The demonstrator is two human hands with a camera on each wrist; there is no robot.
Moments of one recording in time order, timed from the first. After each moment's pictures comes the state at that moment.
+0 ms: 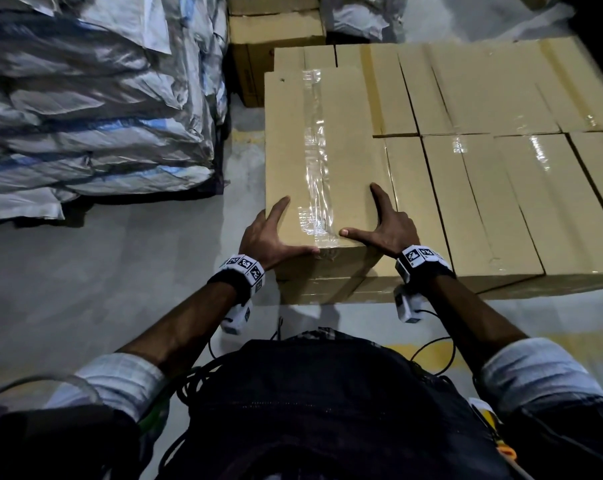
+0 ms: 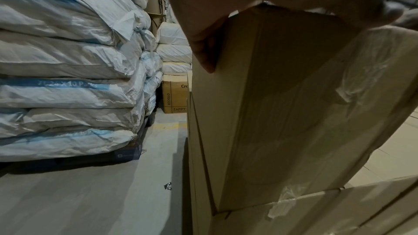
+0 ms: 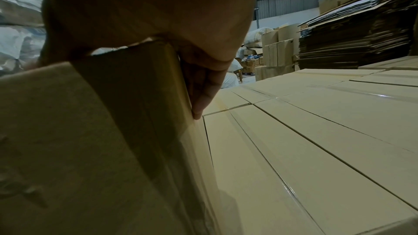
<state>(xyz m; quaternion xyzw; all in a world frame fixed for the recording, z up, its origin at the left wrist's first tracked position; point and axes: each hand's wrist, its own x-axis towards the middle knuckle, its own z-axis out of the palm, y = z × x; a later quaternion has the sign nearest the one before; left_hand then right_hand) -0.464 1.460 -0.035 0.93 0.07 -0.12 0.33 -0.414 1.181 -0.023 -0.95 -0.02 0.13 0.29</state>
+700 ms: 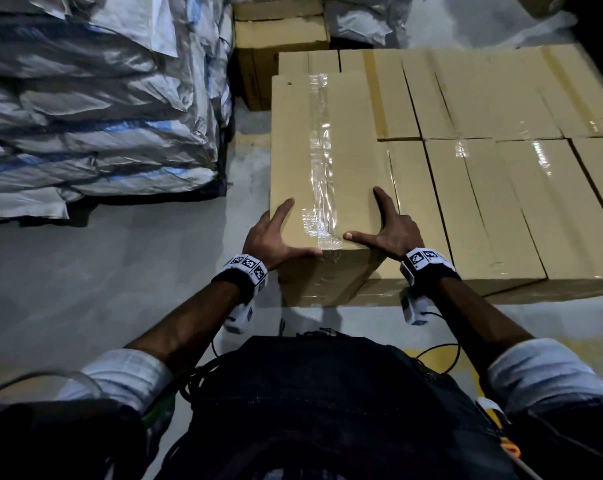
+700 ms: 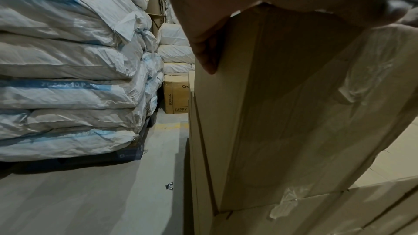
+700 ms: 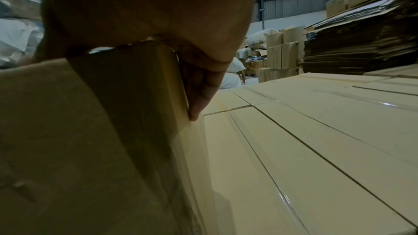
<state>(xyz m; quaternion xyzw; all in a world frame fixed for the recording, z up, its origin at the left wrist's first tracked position) -0.466 1.460 -0.032 0.93 0.07 -0.13 0.33 -0.417 1.179 -0.020 -0.95 -0.02 0.14 0.28</state>
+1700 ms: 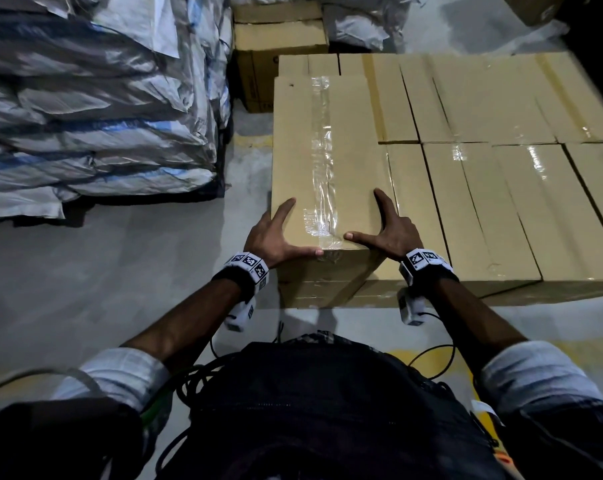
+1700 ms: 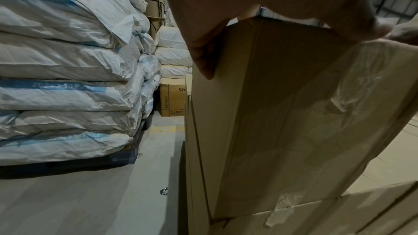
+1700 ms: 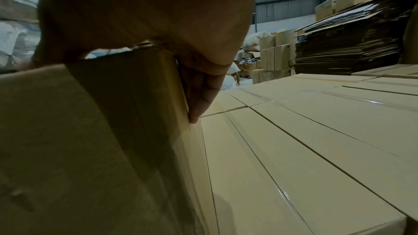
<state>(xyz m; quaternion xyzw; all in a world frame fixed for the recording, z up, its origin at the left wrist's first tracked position) -0.463 1.461 -0.027 0.93 0.07 -0.15 0.34 -0.417 1.181 -0.021 -0.94 -0.01 0.15 0.29</state>
